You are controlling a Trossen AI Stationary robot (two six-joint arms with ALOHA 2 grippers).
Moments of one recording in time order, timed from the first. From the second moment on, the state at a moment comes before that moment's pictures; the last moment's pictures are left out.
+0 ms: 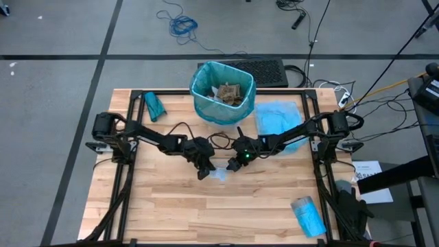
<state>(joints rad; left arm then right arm) 0.00 1.70 0.75 0.20 0.32 -0.45 -0.01 1.83 0.80 0.25 -0.27 1.02</state>
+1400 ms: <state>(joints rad) -0.04 1.77 0.75 0.15 0.24 -0.47 0.00 1.83 0.80 0.29 -0.40 1.02</state>
